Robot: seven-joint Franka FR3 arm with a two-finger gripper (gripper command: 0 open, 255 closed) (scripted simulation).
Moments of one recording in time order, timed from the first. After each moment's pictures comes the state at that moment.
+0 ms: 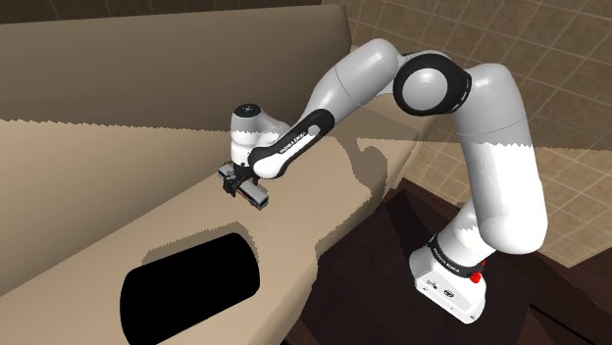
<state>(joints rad) 0.24 0.76 0.23 -1.76 -0.35 2.55 0.64</state>
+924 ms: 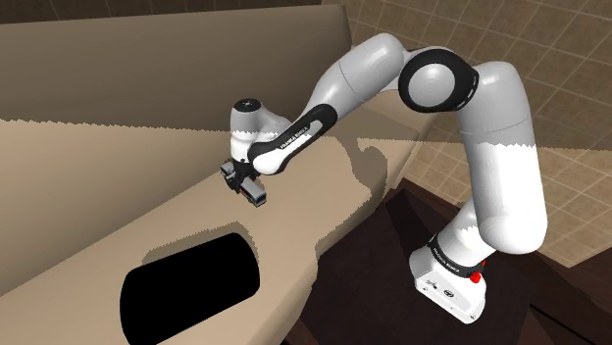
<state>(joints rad) 0.23 0.73 0.24 -1.77 -0.34 2.53 0.63</state>
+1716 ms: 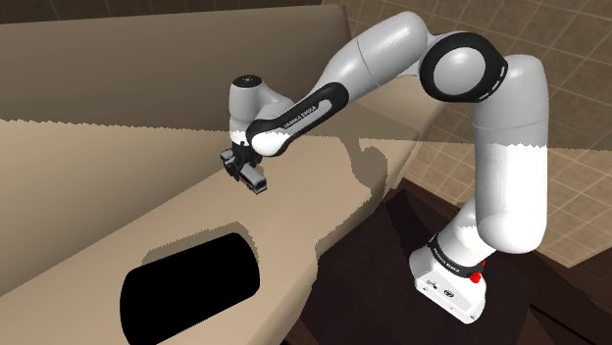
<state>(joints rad) 0.20 0.61 0.28 -1.79 -0.30 2.43 0.60</state>
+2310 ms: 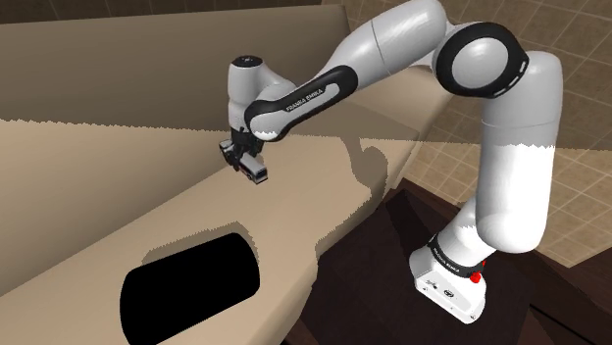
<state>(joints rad) 0.19 0.53 0.30 -1.78 -0.27 2.35 0.58</state>
